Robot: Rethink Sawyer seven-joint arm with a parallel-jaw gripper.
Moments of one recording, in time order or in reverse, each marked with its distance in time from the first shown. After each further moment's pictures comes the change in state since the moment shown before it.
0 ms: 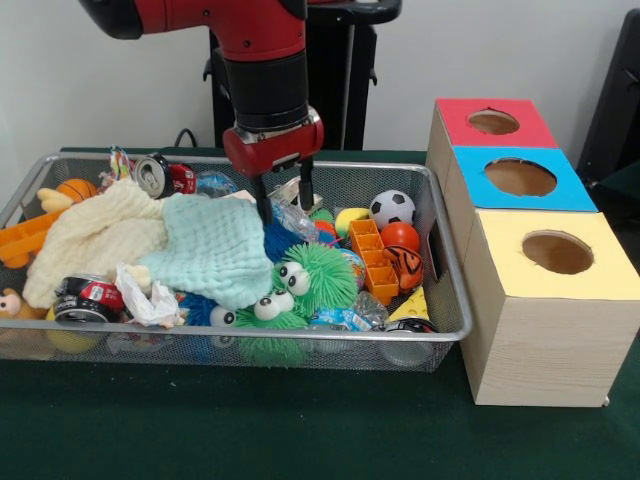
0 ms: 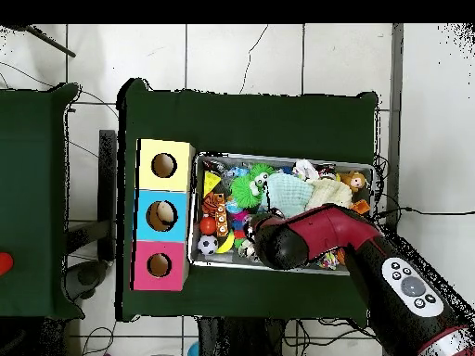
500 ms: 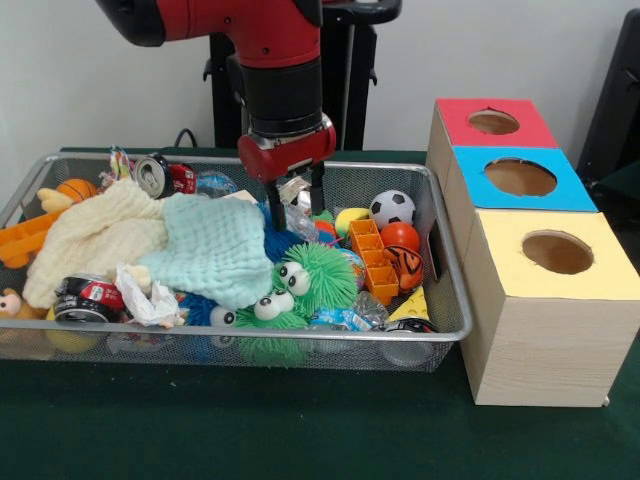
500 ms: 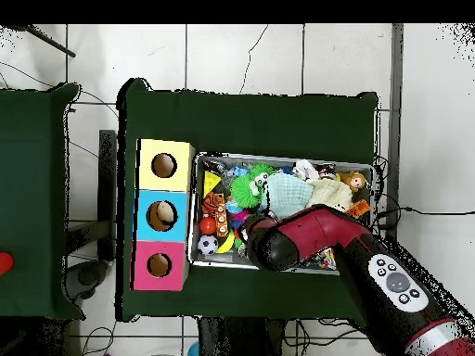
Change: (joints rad) arm 0.057 0.010 -0.043 0.000 -0.032 -0.049 0.000
